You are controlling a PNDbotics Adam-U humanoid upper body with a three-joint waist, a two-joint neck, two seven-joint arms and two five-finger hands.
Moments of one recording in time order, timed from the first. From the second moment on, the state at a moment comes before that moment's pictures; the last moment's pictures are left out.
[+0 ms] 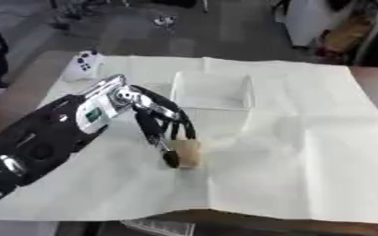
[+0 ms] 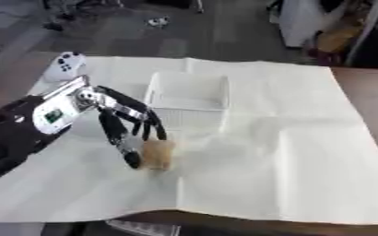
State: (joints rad) left arm -0.66 0.85 -0.45 -1.40 -0.28 -0.18 -0.90; right arm -0.48 -0.27 0.05 -1.99 0.12 -0.19 -0.23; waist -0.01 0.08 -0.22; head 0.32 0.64
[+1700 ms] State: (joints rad) left arm -0.68 0.76 -0.44 -1.25 -0.78 -0.37 -0.70; right arm -0.50 -0.26 0.05 -1.99 0.11 -0.19 -0.22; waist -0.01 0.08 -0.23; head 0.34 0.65
